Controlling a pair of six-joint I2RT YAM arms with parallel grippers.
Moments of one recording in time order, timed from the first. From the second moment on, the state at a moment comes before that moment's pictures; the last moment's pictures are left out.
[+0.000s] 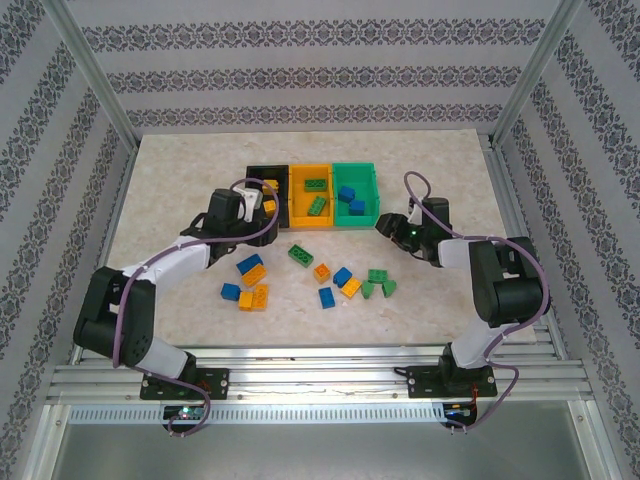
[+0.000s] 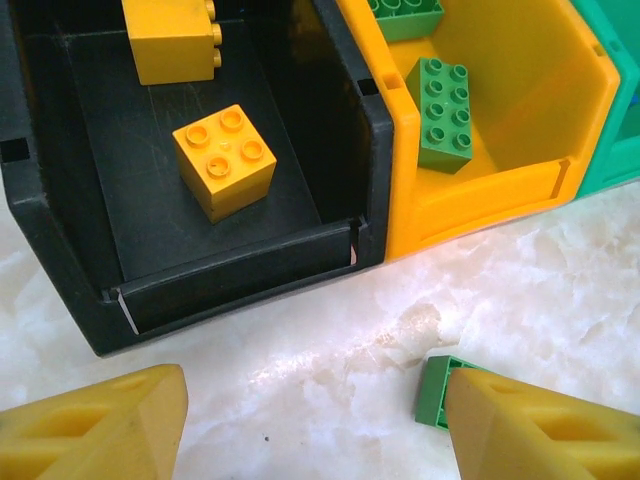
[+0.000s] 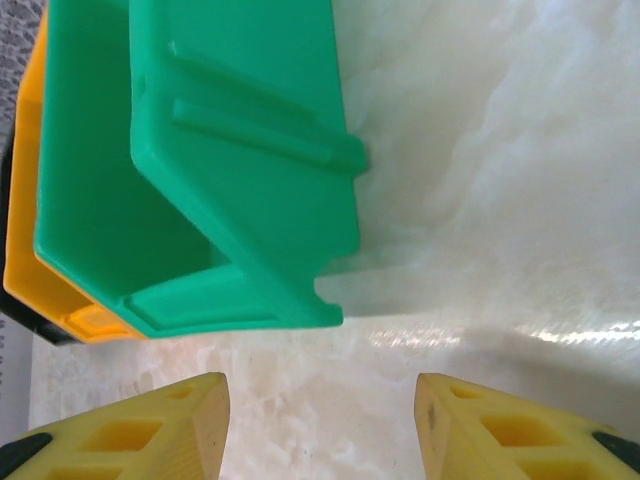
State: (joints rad) left arm -0.28 1.48 0.83 -0.08 0.18 -0.17; right arm 0.09 1.70 0.69 0.28 -0.54 0.70
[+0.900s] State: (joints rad) left arm -0.25 1.45 0.62 0.22 0.15 -0.26; right arm 0.65 1.75 1.15 -0.30 -0.22 0.38
